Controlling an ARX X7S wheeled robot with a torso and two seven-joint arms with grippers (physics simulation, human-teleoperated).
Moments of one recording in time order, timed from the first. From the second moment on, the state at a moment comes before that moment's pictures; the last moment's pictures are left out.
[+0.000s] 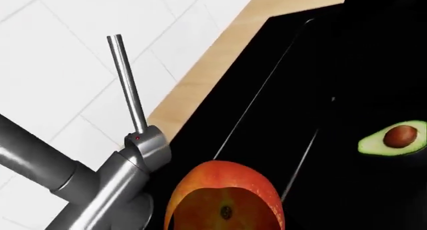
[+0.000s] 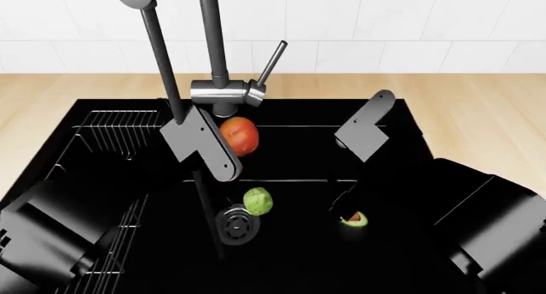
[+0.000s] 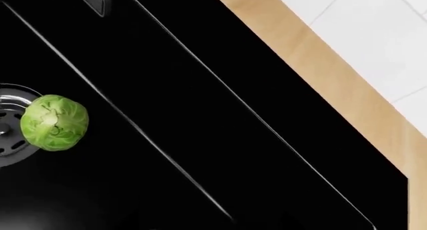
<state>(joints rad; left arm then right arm) -0.89 -0.60 0.63 0.29 -0.30 -0.74 0.42 0.97 0.55 -0.64 -0.36 0.43 1.37 -0.14</state>
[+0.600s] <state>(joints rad) -0.89 -0.60 0.60 0.26 -0.28 -0.77 0.35 1.18 0.60 -0.79 -0.24 1.12 1.54 0.23</state>
